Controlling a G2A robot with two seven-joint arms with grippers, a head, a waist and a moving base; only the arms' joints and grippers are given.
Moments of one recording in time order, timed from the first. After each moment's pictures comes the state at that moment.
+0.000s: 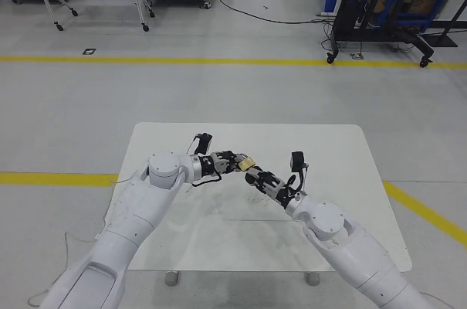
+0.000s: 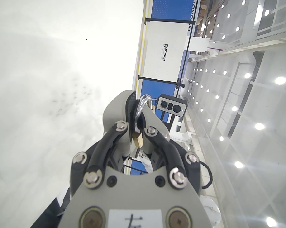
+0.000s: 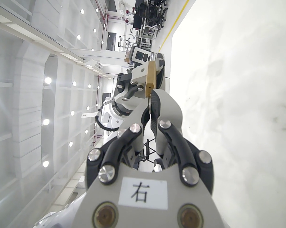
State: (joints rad) left arm 0.79 -1.35 -0.94 -0.97 -0.34 0.13 -0.87; right arm -1.27 -1.09 0.95 -1.56 0.39 -0.07 0.24
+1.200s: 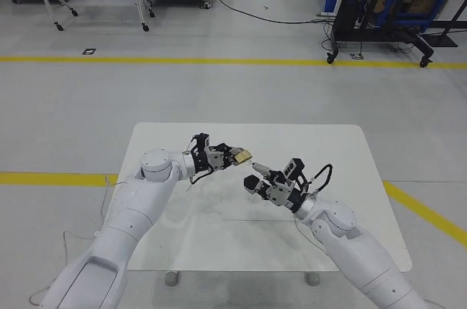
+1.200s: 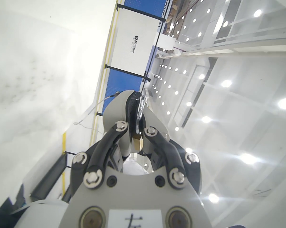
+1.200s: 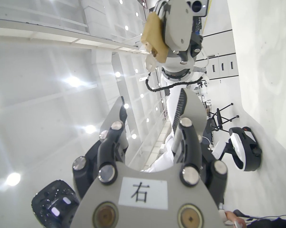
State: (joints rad) left arm 0.76 -1.37 -0.98 -0.87 -0.54 0.12 -0.98; right arm -1.32 -1.11 1.05 -1.51 0.93 -0.04 0.61
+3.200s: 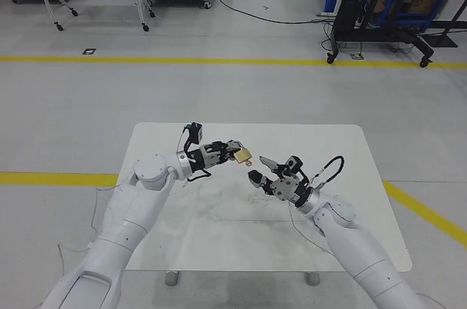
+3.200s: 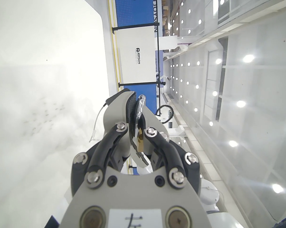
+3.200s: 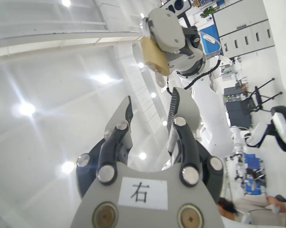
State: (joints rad) left arm 0.86 -1.33 -1.06 -1.04 -0.39 -0.05 -0.88; right arm -1.29 -1.17 1.13 -1.39 1.01 -0.02 0.80
